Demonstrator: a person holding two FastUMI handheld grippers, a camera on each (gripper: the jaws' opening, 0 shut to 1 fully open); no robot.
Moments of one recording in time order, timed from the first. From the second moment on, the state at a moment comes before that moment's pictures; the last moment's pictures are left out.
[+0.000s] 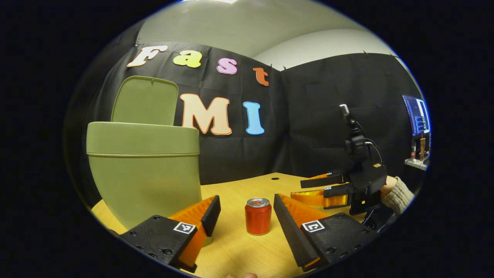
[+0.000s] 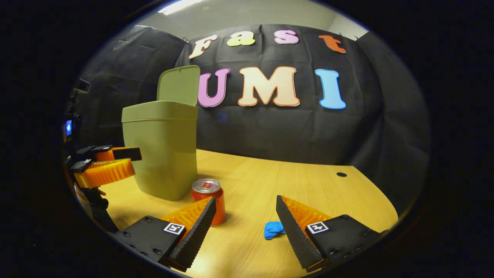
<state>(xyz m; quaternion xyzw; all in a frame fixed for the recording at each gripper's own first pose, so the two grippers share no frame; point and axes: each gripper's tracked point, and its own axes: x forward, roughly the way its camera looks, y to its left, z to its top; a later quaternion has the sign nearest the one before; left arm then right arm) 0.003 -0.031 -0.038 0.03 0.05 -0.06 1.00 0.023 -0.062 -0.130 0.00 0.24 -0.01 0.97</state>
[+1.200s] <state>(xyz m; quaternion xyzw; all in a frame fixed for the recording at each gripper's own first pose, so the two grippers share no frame) 0.006 0.001 -0.046 0.04 0.07 -0.02 1.00 0.020 -0.108 -0.250 0.02 0.46 -0.03 0.89</state>
